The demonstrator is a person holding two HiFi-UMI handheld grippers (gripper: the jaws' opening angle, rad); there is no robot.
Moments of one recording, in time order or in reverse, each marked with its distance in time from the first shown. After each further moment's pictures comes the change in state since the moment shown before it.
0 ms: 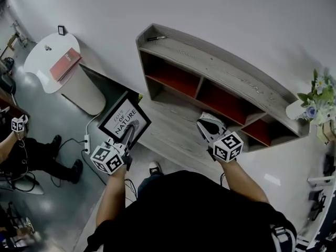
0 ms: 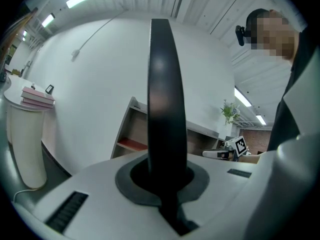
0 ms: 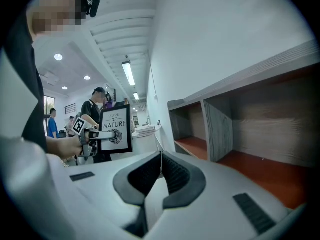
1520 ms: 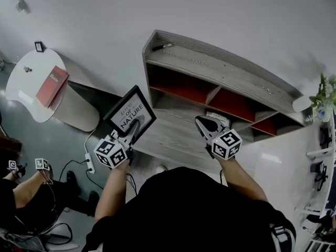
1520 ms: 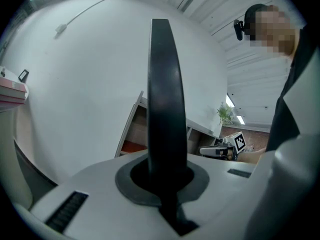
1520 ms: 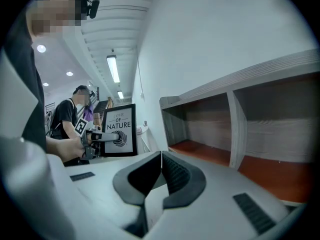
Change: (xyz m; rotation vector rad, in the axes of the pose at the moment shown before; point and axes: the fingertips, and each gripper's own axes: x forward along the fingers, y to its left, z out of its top) left arm 0.065 0.115 0.040 0.014 0.102 -0.241; right arm 0.110 0.010 0.029 0.051 -0.003 -0.190
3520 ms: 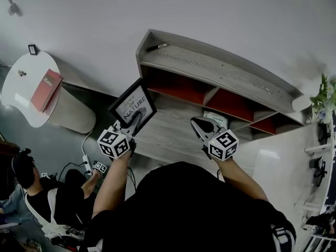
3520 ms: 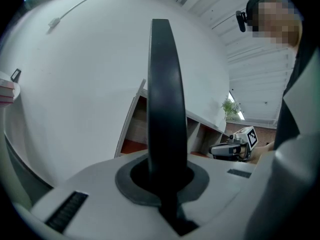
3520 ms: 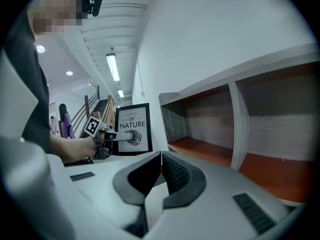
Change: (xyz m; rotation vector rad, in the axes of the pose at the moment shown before) left arm 0.057 0.025 -0.006 0.029 0.038 -0.010; right arm 0.011 -0.005 -0.008 0.003 0.025 0.008
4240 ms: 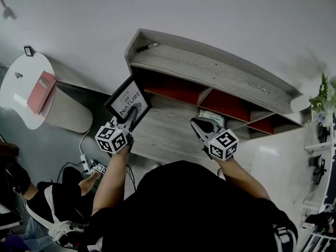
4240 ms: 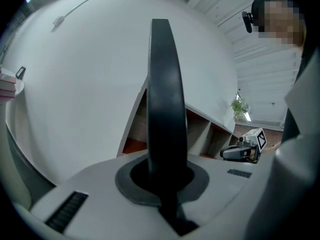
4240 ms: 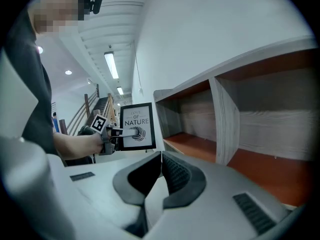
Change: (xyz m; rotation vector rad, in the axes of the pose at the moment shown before) left arm 0.034 0.014 -0.006 -0.032 0.004 0.058; right arm -0.017 -0.029 -0.013 0.009 0.045 0.009
